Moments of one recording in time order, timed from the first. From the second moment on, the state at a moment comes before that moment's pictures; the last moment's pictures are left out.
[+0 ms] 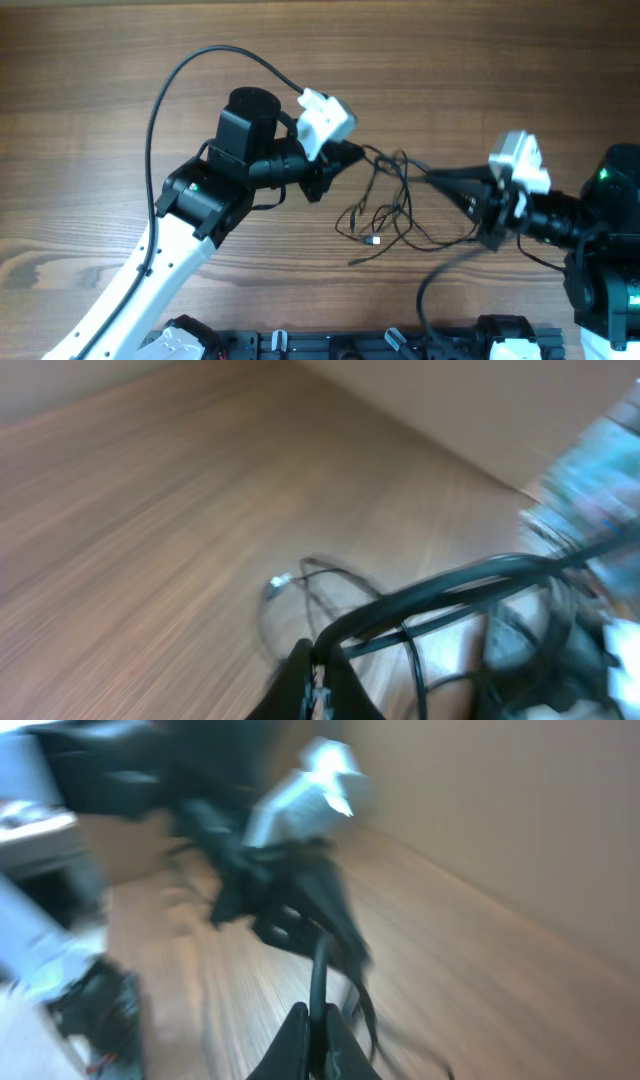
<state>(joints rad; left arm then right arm) -0.52 1.25 1.13 -0.44 0.58 -0.01 -0.03 0.82 1.12 -0.76 -1.01 -0.29</state>
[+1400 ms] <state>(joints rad) -0.65 1.23 1.13 -0.33 0.65 0.35 -0.03 0.83 1.12 -0.63 -1.44 -0.11</state>
